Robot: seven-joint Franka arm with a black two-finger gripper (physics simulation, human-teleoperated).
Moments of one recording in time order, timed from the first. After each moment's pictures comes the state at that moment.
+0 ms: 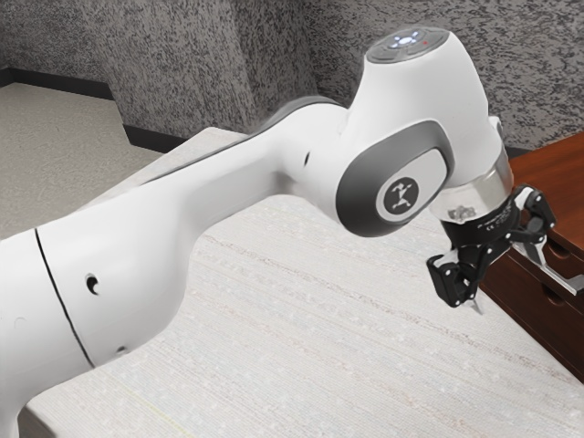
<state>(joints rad) -0.59 0.38 0.21 -1.25 -0.14 1.94 -1.50</state>
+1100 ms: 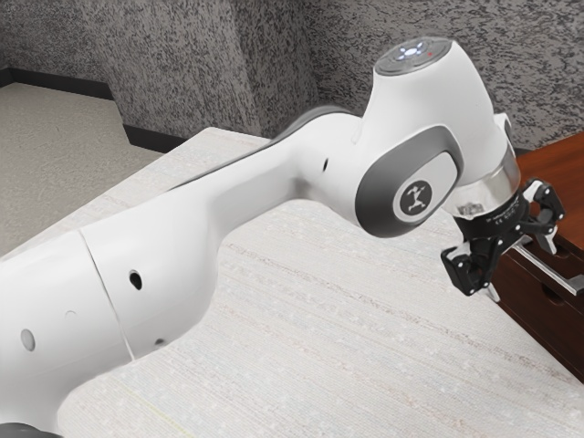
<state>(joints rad) -0.51 0.47 0.15 -1.17 -0.15 2.00 -1.44</state>
